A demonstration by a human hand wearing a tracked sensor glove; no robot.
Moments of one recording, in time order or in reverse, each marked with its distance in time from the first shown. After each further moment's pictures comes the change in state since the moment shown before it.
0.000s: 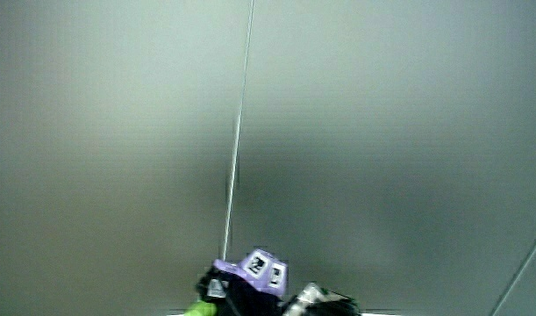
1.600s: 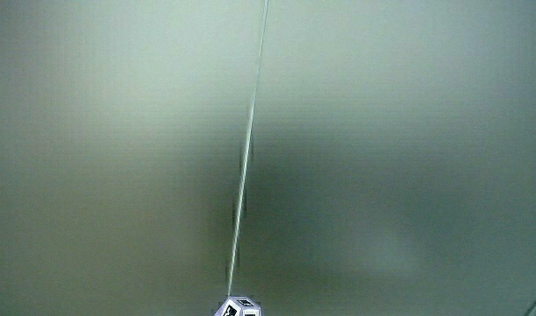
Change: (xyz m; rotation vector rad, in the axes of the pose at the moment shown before) arm 0.031 0.000 -0.052 -0.071 -0.201 -0.152
